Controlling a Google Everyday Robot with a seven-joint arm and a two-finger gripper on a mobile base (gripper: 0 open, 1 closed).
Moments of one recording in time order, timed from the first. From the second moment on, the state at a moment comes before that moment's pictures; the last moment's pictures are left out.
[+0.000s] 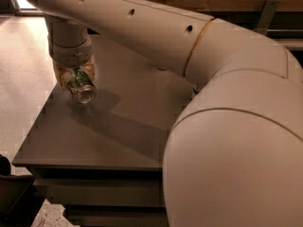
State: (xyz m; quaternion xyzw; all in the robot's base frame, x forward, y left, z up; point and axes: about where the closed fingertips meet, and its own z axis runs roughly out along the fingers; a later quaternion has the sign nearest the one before) arm 0.596 0.199 0.863 -0.30 0.94 0.07 0.11
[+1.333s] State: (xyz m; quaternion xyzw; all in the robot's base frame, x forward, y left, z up) arm 0.609 0.162 0.950 -0.40 0.86 0.09 0.32
